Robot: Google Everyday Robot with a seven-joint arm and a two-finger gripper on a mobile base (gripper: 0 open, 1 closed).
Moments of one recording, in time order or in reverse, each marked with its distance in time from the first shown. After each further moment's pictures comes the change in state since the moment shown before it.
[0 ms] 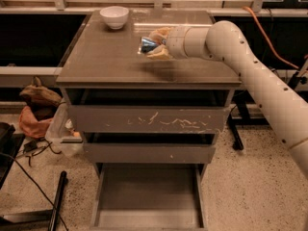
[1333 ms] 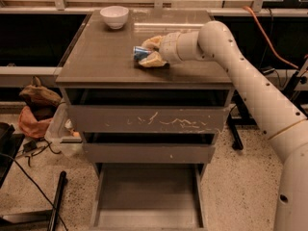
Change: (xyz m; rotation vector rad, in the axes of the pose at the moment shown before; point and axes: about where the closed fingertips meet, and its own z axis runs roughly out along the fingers) arm 0.014 0.039 0.040 -0.179 -0.023 0.125
